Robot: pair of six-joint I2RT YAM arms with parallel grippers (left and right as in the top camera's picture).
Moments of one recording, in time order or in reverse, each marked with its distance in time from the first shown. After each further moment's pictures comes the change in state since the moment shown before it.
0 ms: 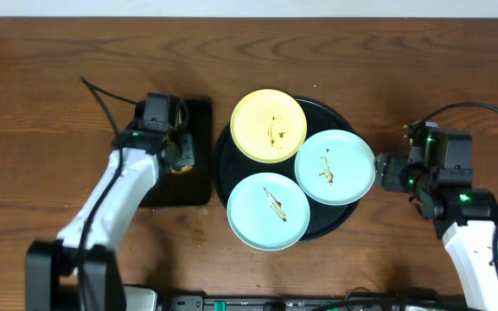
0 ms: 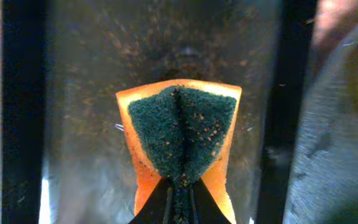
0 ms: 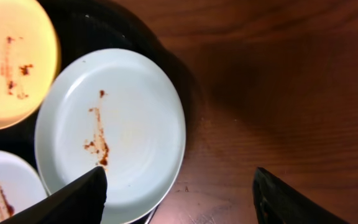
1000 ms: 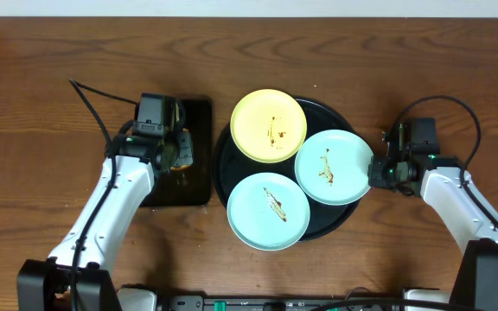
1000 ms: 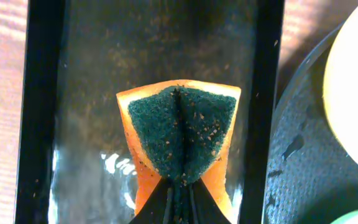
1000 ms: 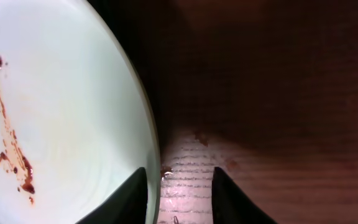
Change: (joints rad) left arm 0.000 -0.060 0.000 0.013 0.012 0.000; right arm 0.000 0.417 0.000 0.125 -0.014 0.005
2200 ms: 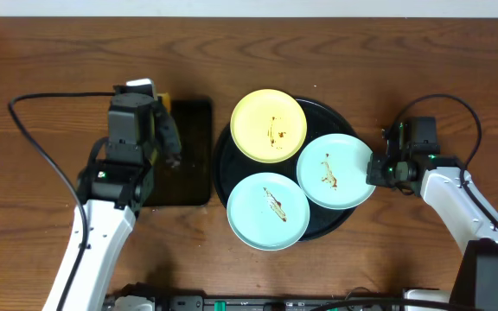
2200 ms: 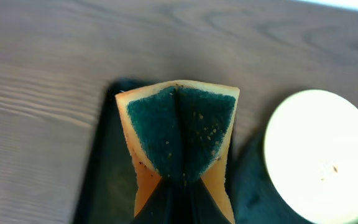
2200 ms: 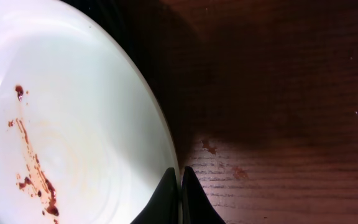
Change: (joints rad) left arm 0.000 -0.267 0.000 0.091 -0.053 -0.008; right arm 0.000 0.000 0.000 0.021 -0.017 0.006
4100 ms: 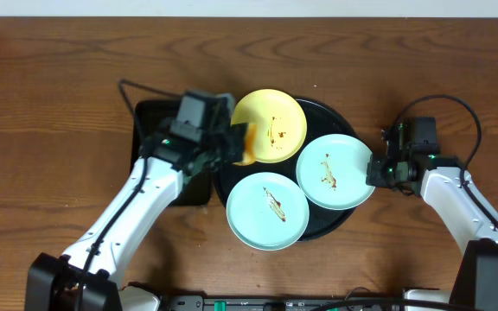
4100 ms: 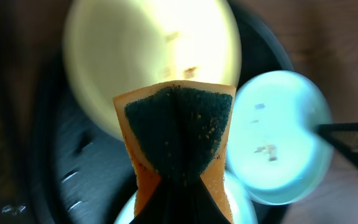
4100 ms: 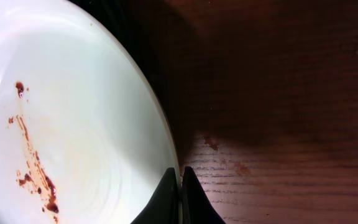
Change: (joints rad) left arm -0.249 0.291 0.085 0.024 0.409 -0.171; right arm 0.000 0.000 0.000 -0.011 -0.009 0.000
